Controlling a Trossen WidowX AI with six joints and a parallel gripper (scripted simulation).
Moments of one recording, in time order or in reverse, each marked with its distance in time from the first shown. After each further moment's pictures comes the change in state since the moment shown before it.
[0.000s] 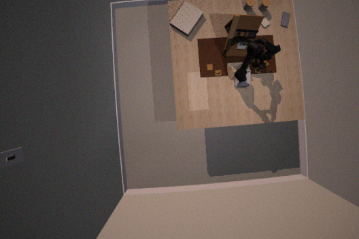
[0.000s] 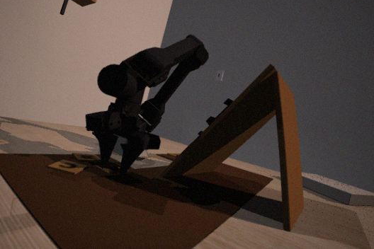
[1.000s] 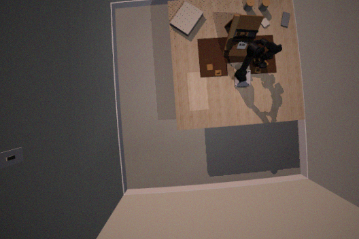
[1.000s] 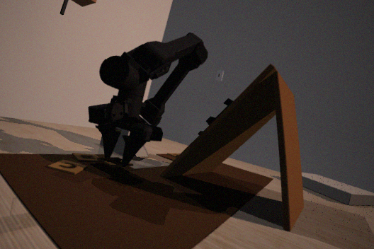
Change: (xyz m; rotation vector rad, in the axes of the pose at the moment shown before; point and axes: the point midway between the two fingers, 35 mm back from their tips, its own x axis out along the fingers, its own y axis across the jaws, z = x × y) arm -0.017 0.000 -0.003 0.014 0.004 0.005
